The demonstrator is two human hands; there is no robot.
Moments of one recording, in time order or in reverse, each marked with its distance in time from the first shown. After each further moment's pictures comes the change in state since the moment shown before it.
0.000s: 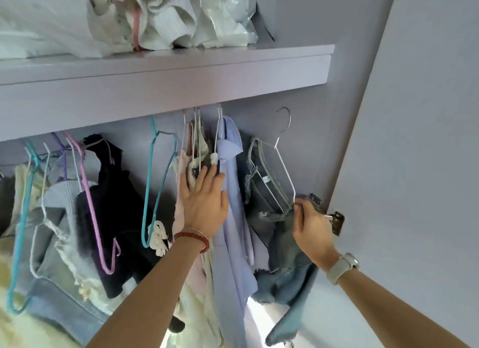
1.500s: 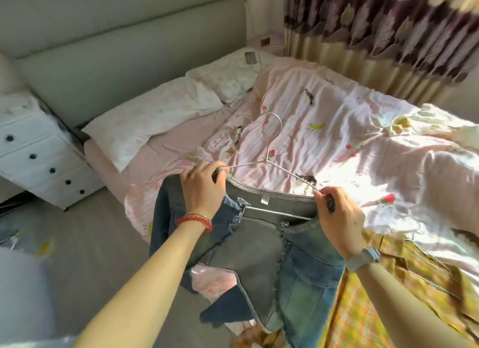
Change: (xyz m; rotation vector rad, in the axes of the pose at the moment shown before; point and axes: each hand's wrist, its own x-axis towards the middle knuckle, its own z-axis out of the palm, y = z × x) left_hand -0.538 0.671 -0.133 -1.180 -0.628 1.233; right_hand -0.748 0.086 -0.484 -1.028 0.983 1.287
